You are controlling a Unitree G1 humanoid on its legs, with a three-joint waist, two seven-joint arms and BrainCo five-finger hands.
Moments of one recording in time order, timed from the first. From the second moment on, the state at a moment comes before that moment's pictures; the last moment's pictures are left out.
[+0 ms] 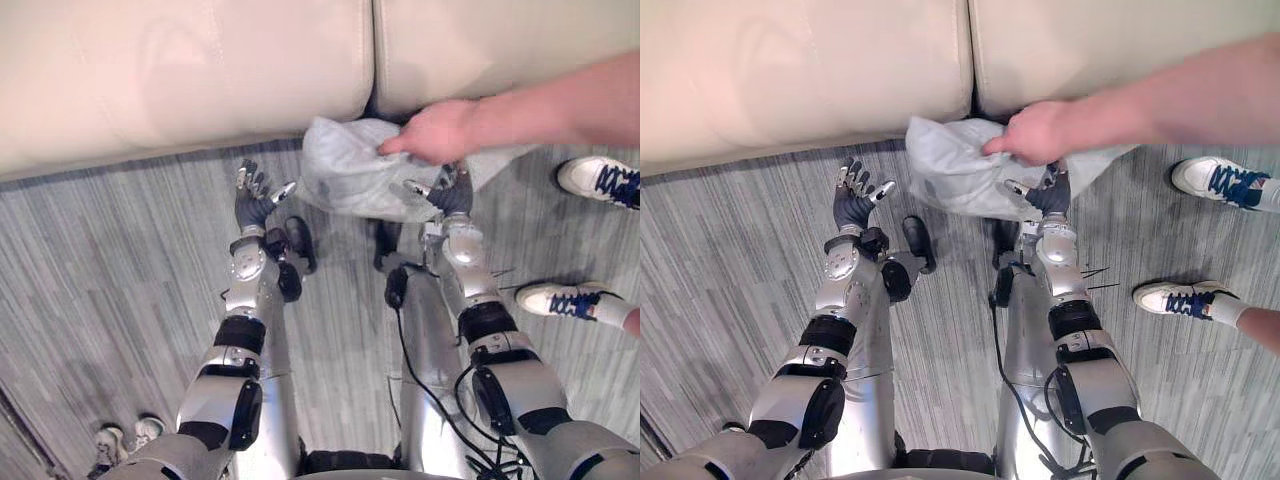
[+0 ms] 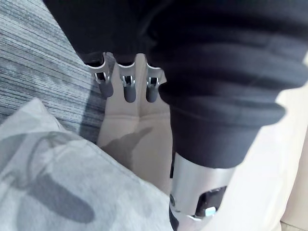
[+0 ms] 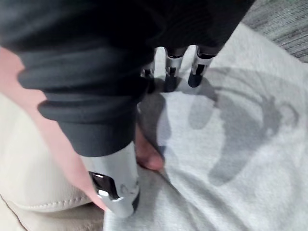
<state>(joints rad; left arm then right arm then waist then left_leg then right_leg) -0.65 0.03 0.09 0.63 -0.34 -0.24 0.19 -0.71 -0.19 -0.02 0.62 0.19 -0.22 -0.29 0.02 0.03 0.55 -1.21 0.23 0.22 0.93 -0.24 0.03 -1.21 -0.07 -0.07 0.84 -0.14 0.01</state>
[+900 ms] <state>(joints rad) 0.00 0.11 -0.08 0.73 -0.20 -0.22 0.06 0.07 -0.10 -0.04 0.68 0.15 -0.20 -0.08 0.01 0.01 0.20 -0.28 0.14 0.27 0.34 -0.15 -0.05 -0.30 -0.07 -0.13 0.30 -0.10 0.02</state>
